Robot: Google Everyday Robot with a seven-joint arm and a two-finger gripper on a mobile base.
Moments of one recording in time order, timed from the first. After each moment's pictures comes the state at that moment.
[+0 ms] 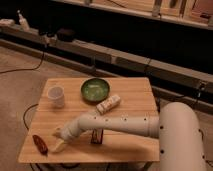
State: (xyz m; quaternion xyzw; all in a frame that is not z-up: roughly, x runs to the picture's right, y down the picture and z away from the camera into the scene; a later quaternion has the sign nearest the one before) arm -0.268 0.275 0.788 -0.34 -0.45 0.10 0.82
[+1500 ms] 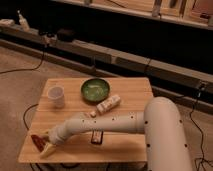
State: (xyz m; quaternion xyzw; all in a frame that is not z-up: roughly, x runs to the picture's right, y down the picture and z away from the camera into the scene) arm -0.333 0.292 0.793 -0.34 -0.46 0.08 0.81
